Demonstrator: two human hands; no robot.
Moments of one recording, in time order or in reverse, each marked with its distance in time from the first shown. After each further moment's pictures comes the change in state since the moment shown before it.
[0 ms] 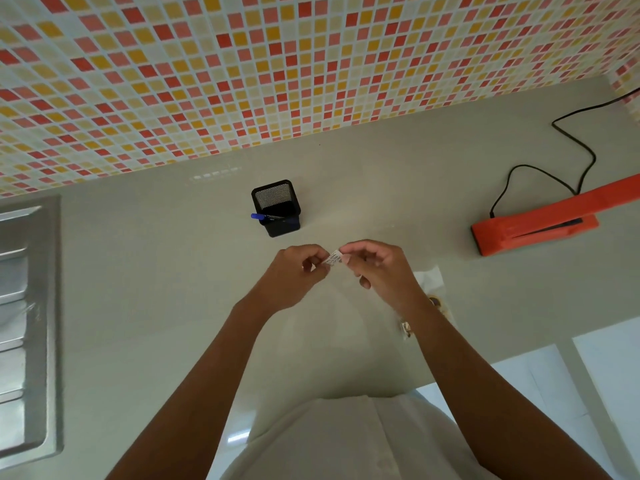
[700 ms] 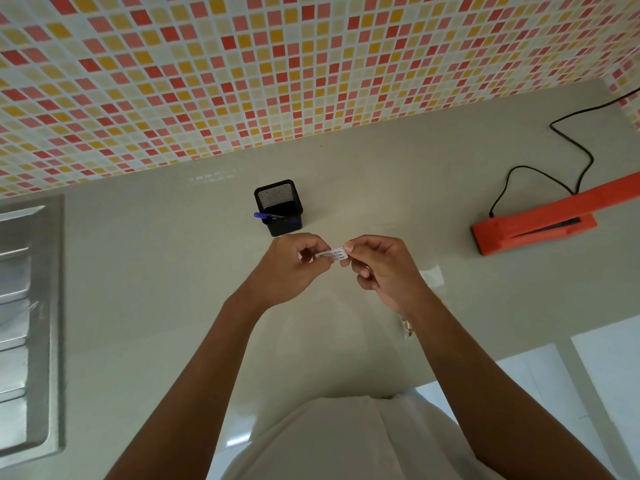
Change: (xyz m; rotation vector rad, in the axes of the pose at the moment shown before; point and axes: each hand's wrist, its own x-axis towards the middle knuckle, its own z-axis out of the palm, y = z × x) left_hand -0.014 0.035 -0.026 -0.073 0.017 0.034; right_hand -0.010 -0.033 0.012 0.297 -0.056 0.111
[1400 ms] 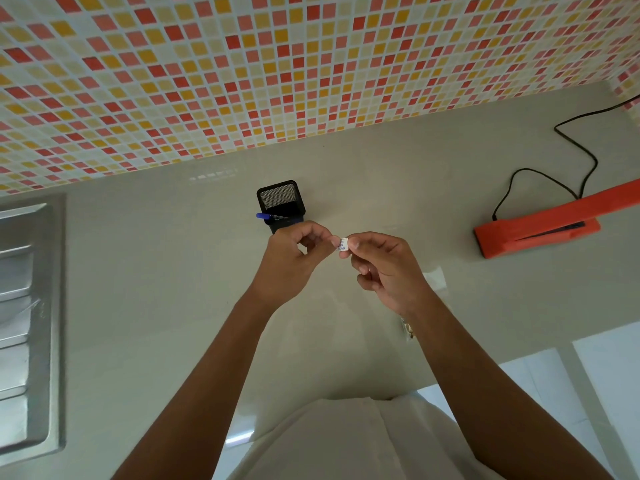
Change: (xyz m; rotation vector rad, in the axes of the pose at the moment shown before) left_hand 0.004 0.009 0.004 -0.198 0.195 0.011; right_hand 0.000 -0.004 0.002 0.059 -0.013 -0.011
